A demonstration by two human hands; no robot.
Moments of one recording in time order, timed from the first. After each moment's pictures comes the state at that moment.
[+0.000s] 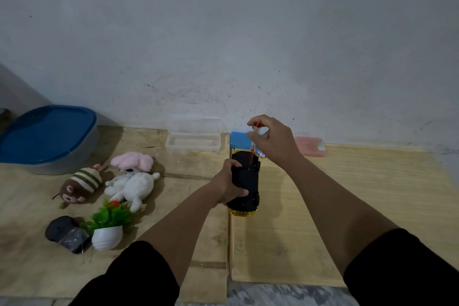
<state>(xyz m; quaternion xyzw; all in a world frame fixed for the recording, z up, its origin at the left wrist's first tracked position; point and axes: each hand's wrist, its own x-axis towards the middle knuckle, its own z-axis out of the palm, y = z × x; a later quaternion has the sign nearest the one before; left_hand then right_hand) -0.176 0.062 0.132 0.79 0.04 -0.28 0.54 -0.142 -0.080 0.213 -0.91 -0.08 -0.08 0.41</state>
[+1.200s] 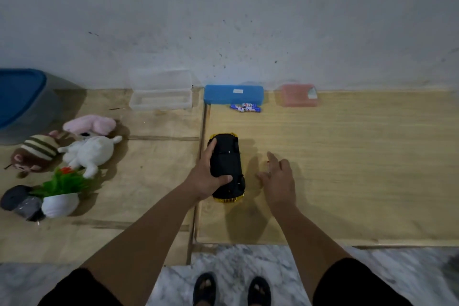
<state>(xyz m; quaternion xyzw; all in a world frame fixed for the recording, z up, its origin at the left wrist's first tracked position) -0.222 0.010 0.059 0.78 0.06 -0.23 0.58 -0.232 -0.176 0.002 -0.93 0.13 0.03 0.36</state>
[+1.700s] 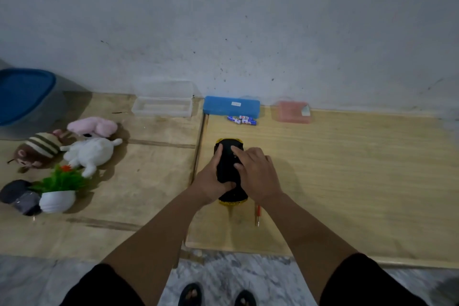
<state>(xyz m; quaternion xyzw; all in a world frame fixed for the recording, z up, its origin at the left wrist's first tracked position) -0.224 -0.020 0.073 0.81 0.05 -0.22 0.54 -0.208 -0.166 0.062 -0.96 -0.16 -0.04 0.21</state>
